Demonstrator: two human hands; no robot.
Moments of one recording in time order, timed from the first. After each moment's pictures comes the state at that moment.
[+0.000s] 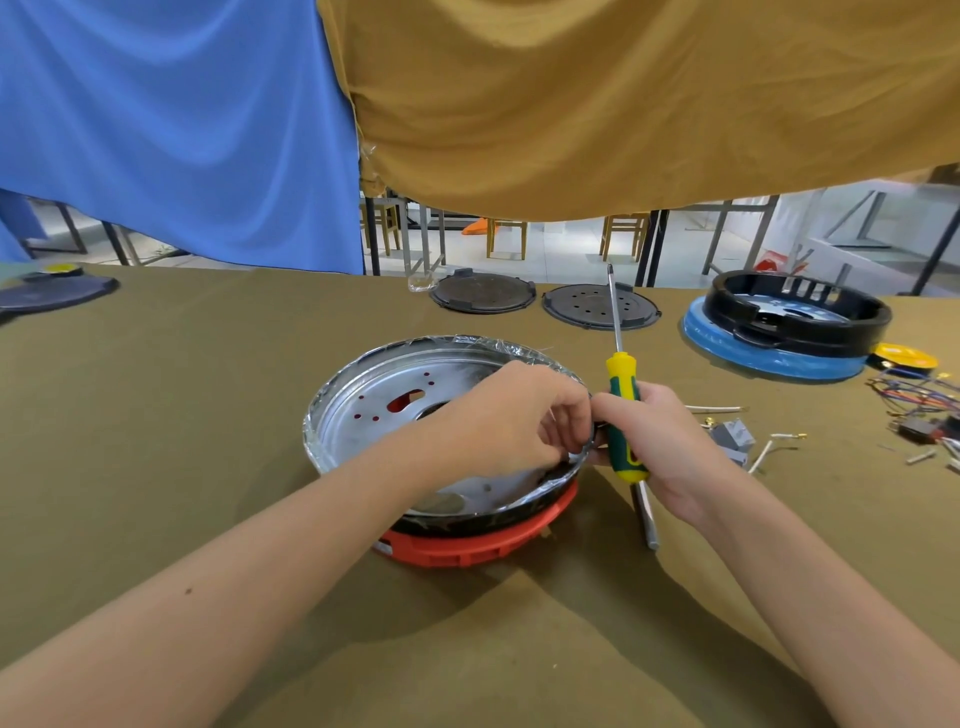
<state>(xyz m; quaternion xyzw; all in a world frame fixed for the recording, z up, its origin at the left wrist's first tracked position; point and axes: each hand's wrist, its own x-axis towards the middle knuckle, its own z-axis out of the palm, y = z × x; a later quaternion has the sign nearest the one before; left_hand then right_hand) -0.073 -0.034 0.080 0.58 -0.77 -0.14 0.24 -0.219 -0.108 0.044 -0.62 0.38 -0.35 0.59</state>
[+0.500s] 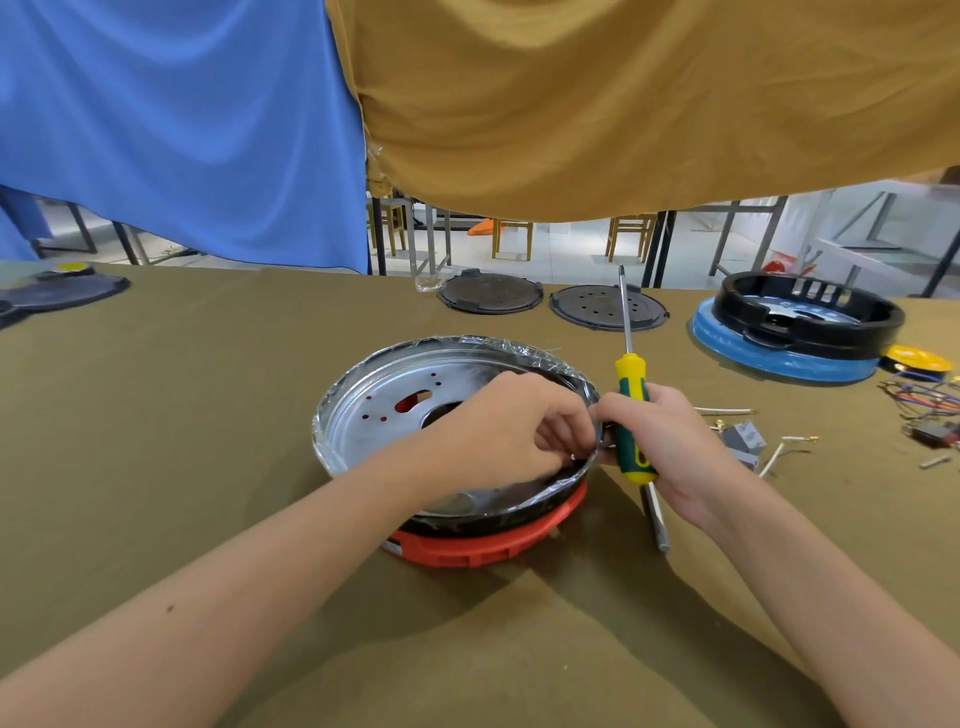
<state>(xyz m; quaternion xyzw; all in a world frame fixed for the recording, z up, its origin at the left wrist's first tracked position) -0.067 -0.022 0.075 0.58 -0.76 -0.15 0.26 -0.218 -0.110 0.042 -0.63 0.37 -0.35 0.59</state>
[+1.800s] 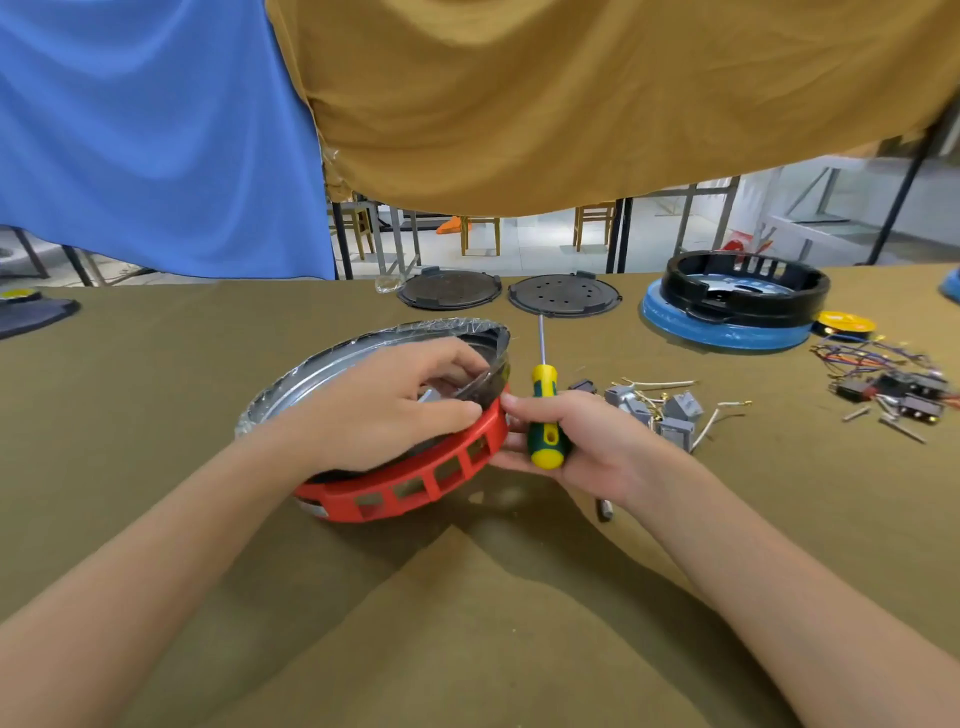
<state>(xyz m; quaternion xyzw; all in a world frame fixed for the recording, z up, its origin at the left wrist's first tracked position) -0.047 0.017 0.105 0.62 -0.72 -0.17 0.26 -0.215 -0.098 0.040 -0.46 0.26 -0.21 0.83</state>
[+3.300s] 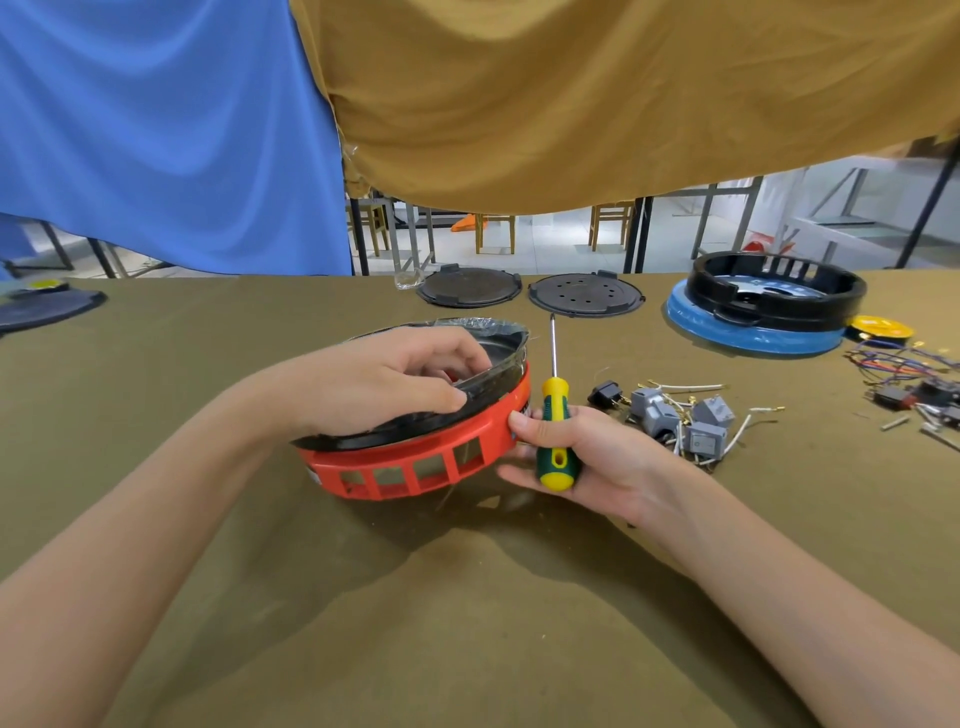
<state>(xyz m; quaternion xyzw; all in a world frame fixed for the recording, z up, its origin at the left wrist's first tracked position) -0.022 0.023 0.125 0.61 -0.71 -0.28 0.22 -0.207 -0.087 0.033 -0.48 0.24 -0.20 0.82</state>
